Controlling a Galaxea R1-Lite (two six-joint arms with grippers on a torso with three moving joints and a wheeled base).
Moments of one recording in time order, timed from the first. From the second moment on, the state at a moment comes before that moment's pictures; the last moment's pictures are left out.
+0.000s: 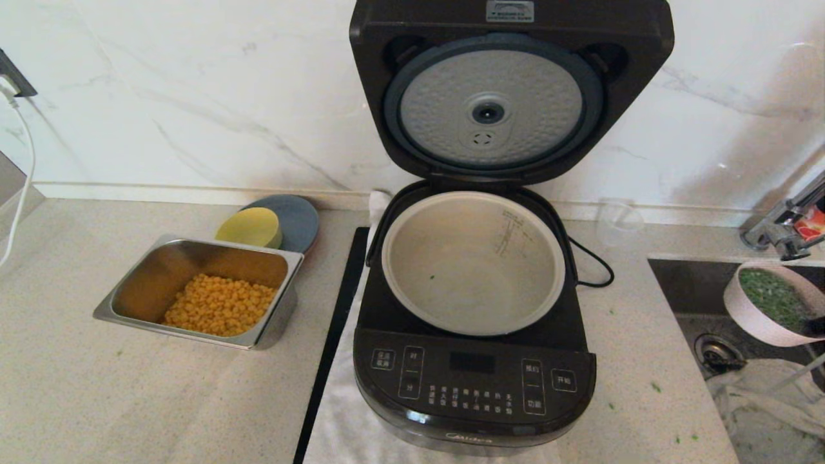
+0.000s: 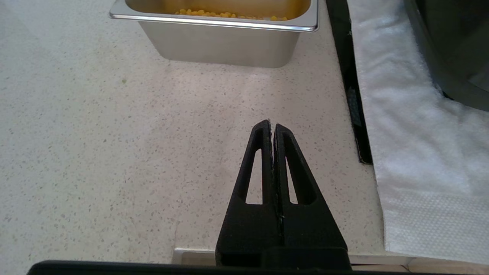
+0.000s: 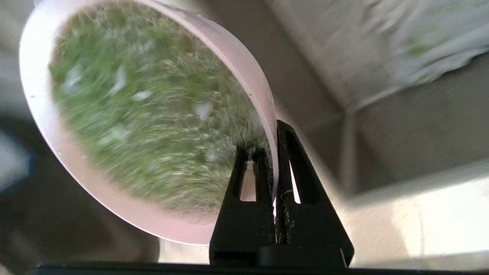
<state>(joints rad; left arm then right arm) -0.02 0.00 -0.02 0.06 -0.03 0.08 -0.62 1.69 -1.26 0.61 0.46 0.33</state>
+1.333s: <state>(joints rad) -0.02 0.00 -0.02 0.05 -0.03 0.08 0.15 1.56 -1.68 0.96 0.18 0.60</state>
